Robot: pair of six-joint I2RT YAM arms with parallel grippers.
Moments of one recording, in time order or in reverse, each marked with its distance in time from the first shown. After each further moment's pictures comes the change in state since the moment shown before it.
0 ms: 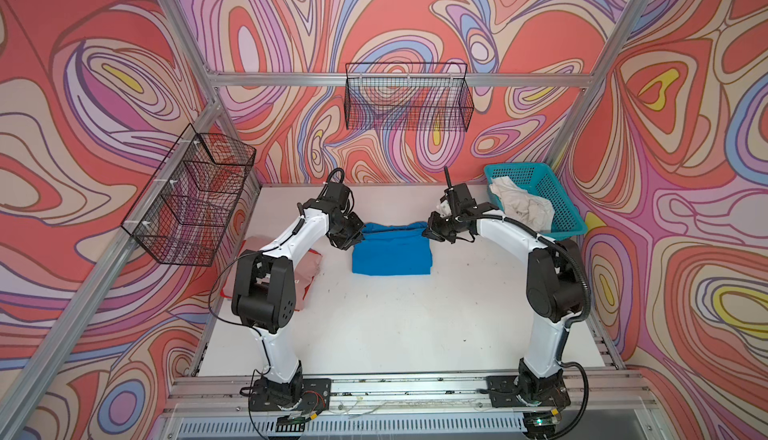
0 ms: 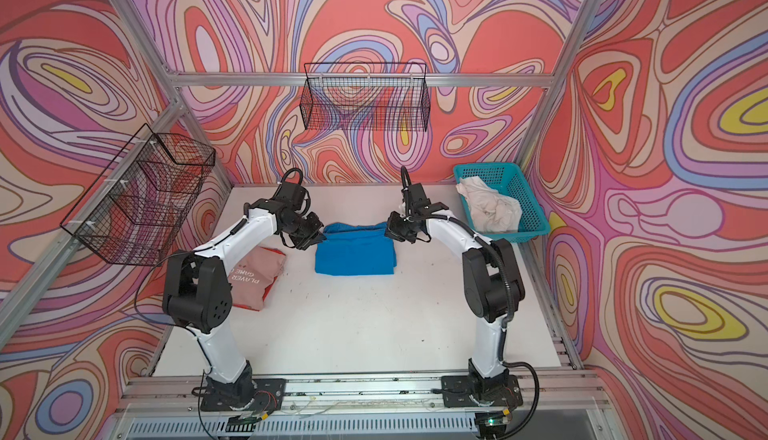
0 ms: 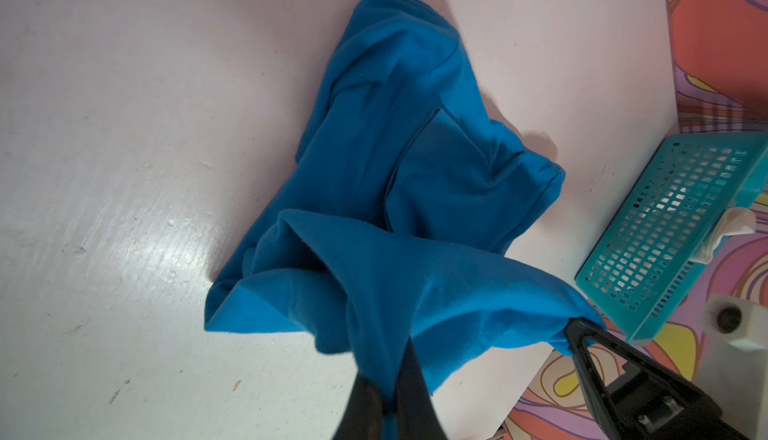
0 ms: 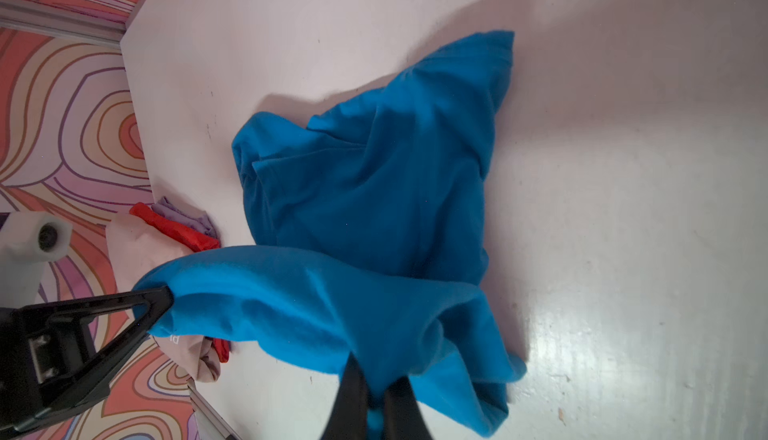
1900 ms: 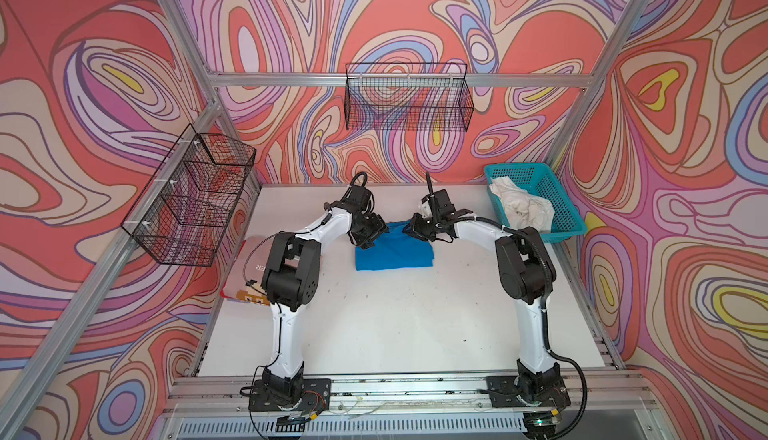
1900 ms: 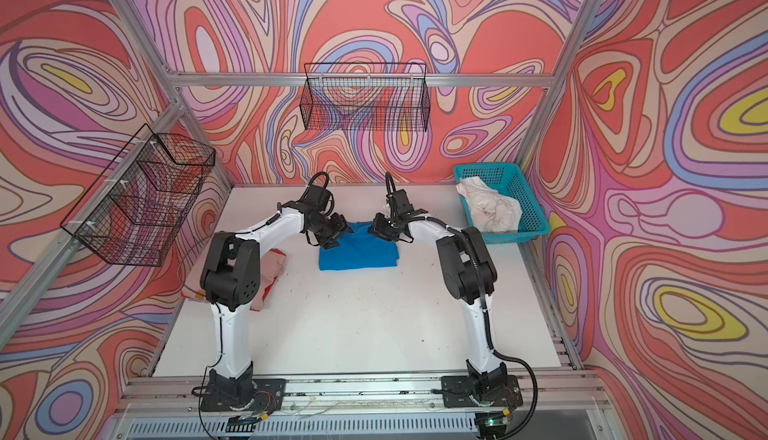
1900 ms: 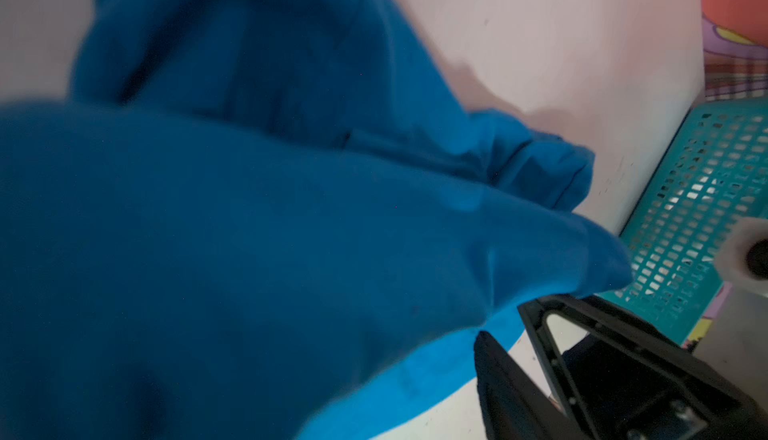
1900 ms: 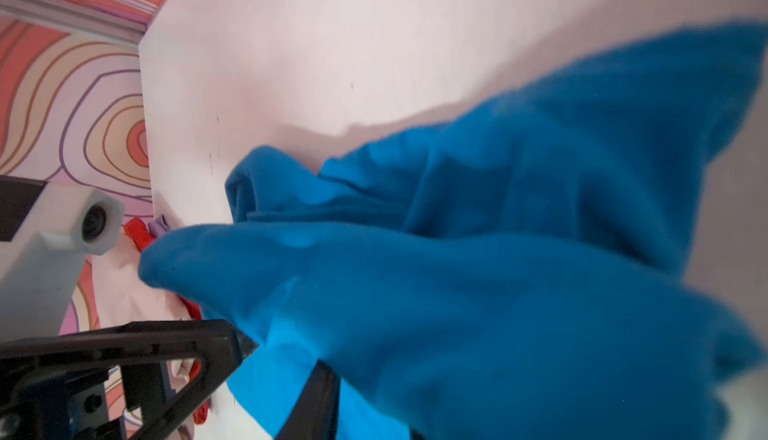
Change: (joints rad) left arm -0.085 0.293 0.208 0.145 0.018 0.046; right arm 0.045 0.260 0.127 0.264 -0.014 0.006
